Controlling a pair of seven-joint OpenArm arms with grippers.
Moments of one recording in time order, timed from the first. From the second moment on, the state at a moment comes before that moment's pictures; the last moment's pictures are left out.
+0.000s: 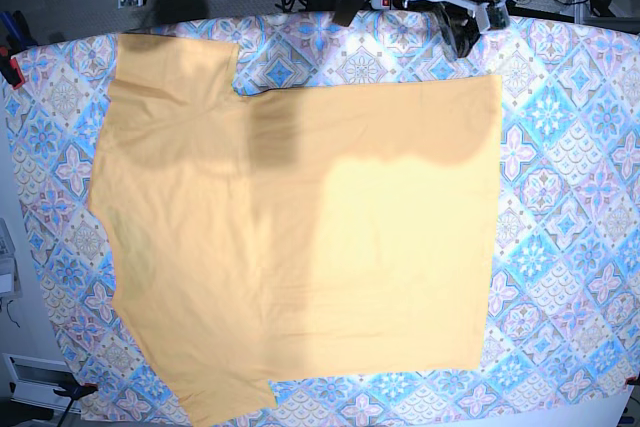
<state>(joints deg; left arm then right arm) 51.1 -4.7 -1.6 101.4 -18.2 1.6 -6.7 -49.8 8.2 12.6 84.3 -1.2 1.0 0.4</state>
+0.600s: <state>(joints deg) 40.2 -9.5 -12.9 102.9 -54.5 2.1 18.7 -49.6 8.1 12.5 88.7 -1.2 1.0 -3.4</state>
